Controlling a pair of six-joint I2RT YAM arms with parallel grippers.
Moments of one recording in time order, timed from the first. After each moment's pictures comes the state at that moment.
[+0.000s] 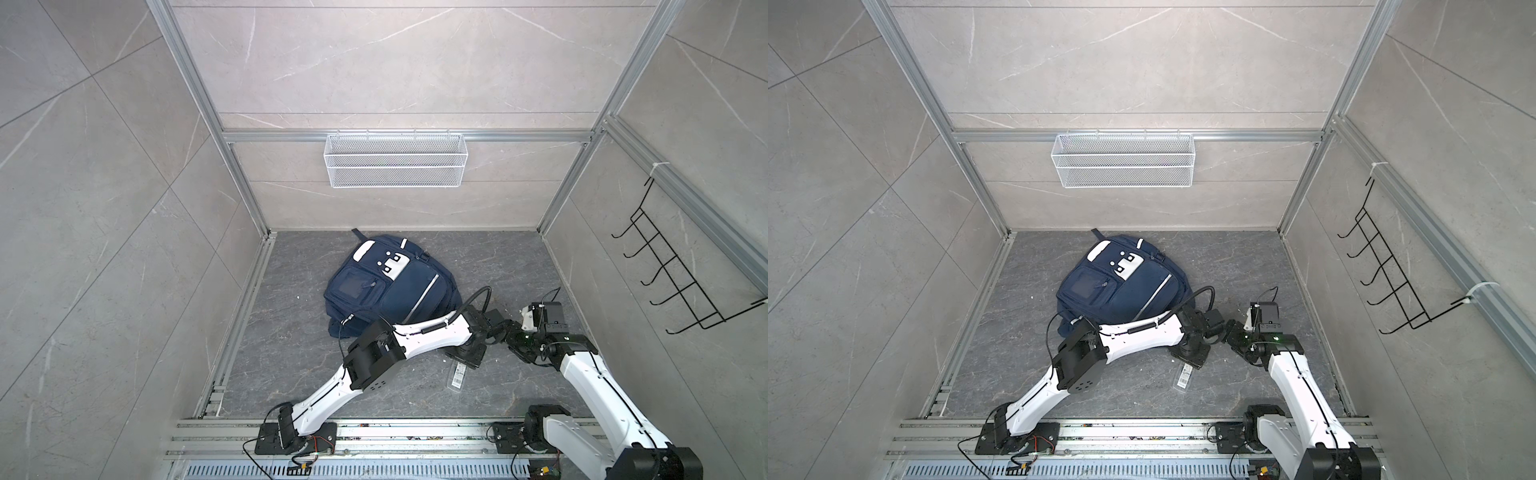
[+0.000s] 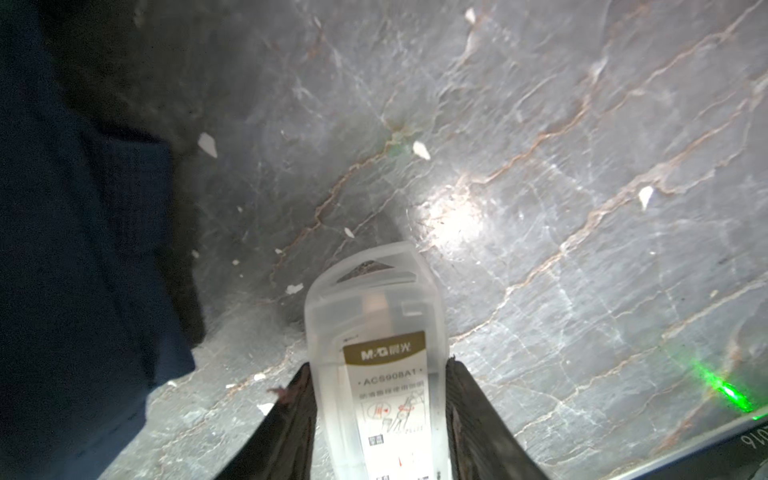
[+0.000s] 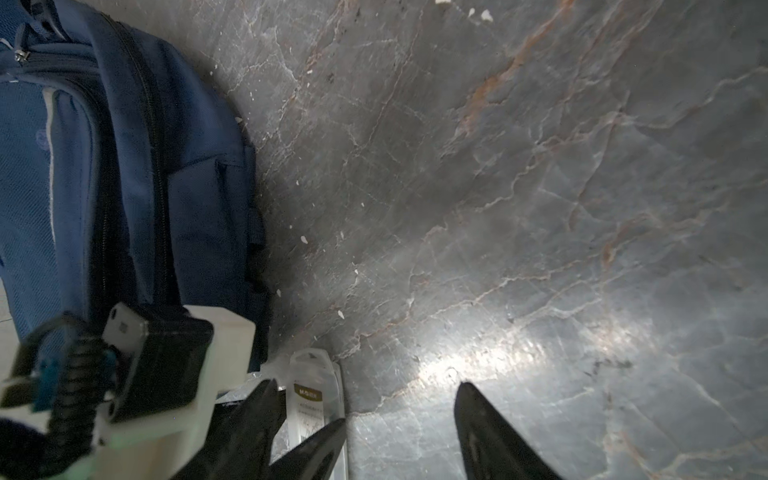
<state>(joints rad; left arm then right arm) -1.20 2.40 2.09 -1.11 0.03 -0.61 -0.01 0.96 0.58 -0.67 -0.28 0.60</state>
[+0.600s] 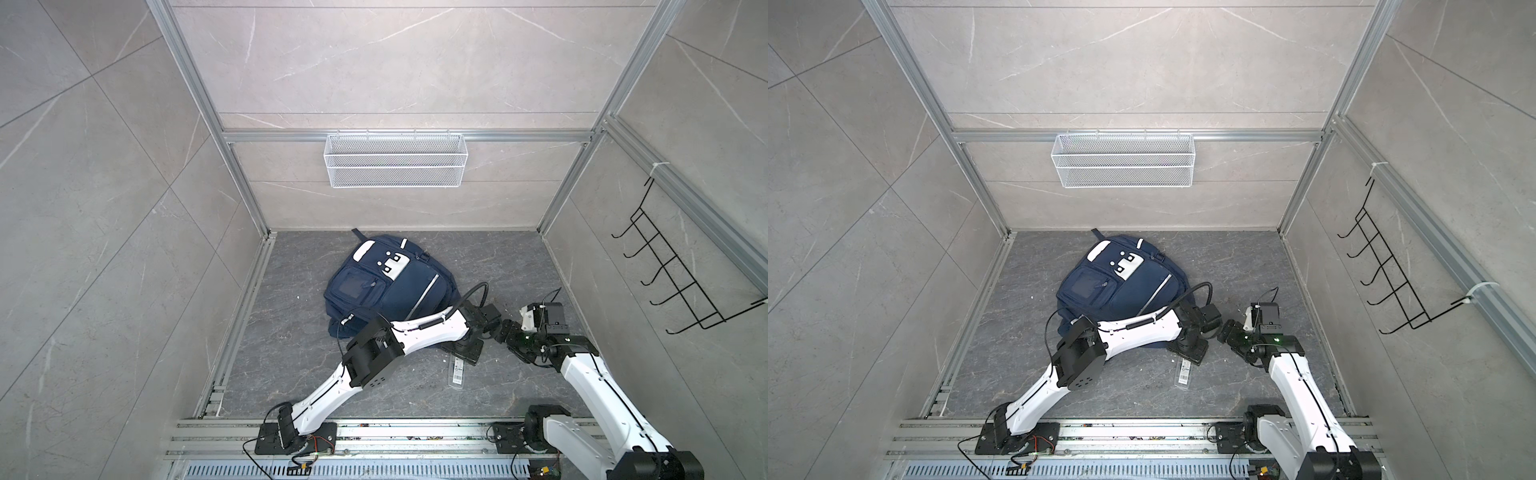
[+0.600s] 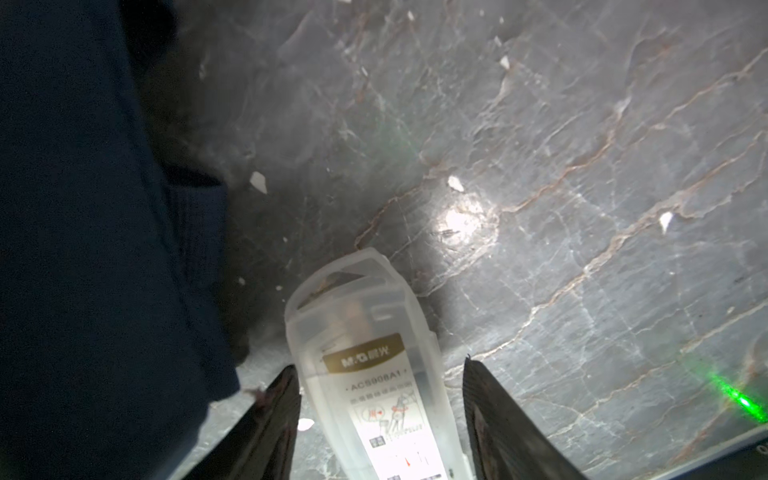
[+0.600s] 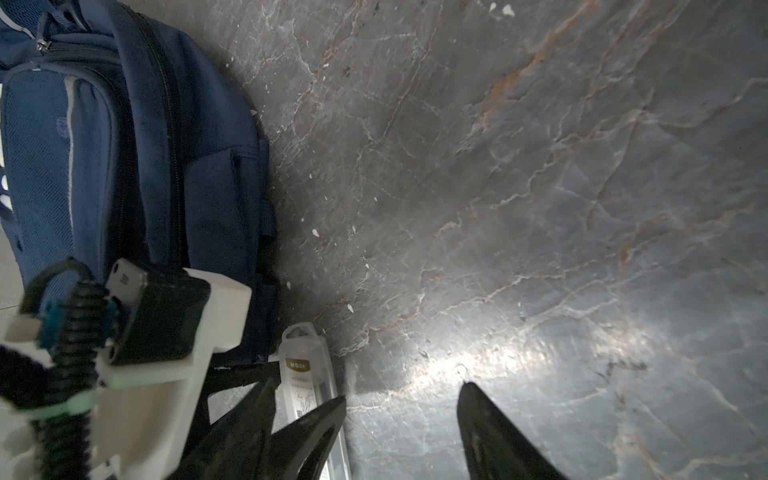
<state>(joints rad) -1.18 2.40 2.09 -1.11 0.02 -0.58 -0.01 0.94 0.58 -0.67 -0.30 0.58</state>
